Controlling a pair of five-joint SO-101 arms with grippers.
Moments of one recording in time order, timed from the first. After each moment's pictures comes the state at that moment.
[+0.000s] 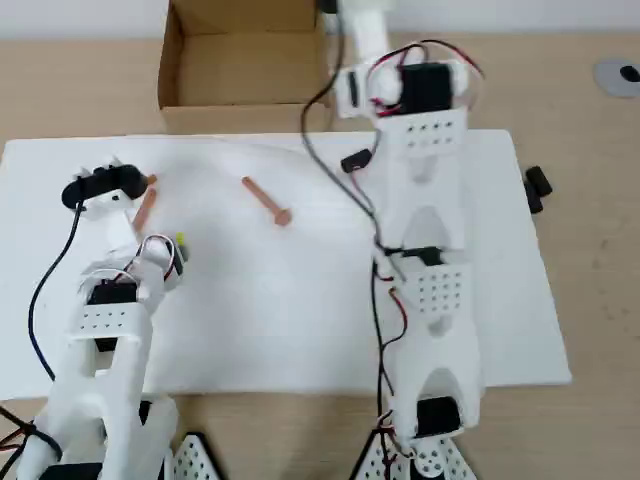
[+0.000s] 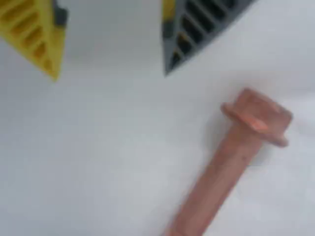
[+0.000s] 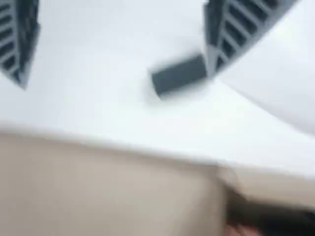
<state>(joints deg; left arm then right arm) -7.6 -35.9 70.4 24.3 4.3 -11.6 46.6 -84.2 101.5 -5.2</state>
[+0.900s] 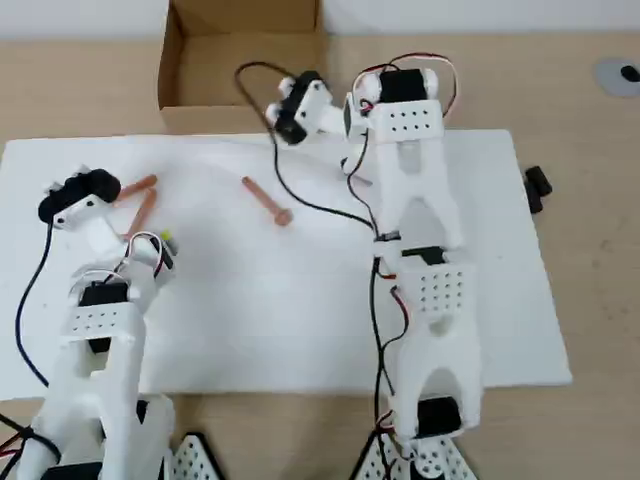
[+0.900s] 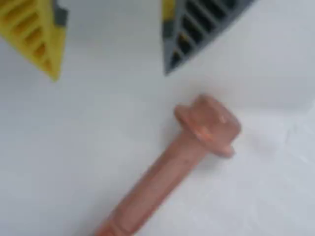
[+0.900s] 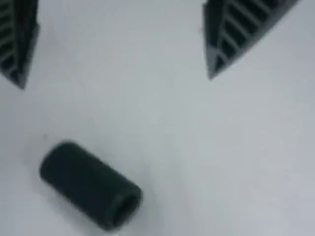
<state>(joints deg) -10.7 -35.9 70.4 24.3 11.6 -12.6 46.7 -57.5 101.6 53.4</state>
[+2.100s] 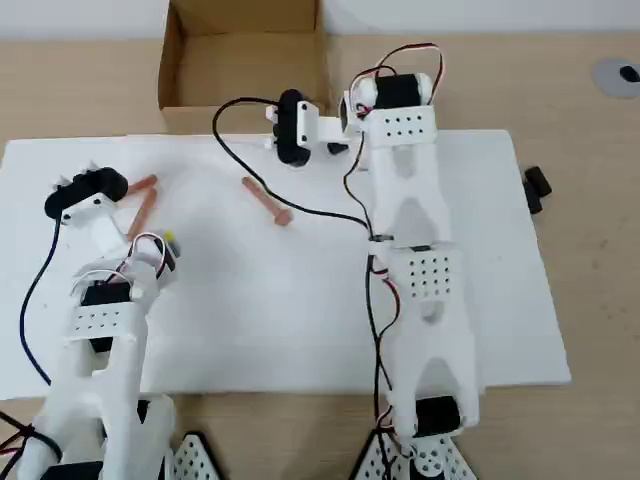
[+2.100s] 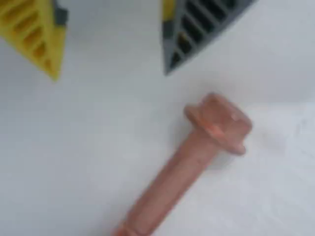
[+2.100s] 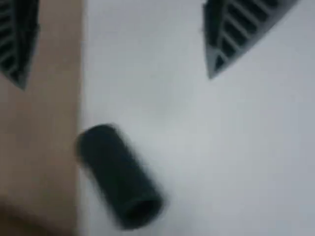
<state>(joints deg) -10.2 -35.9 70.4 24.3 8.7 -12.1 59.6 -73.6 92.9 72.0</state>
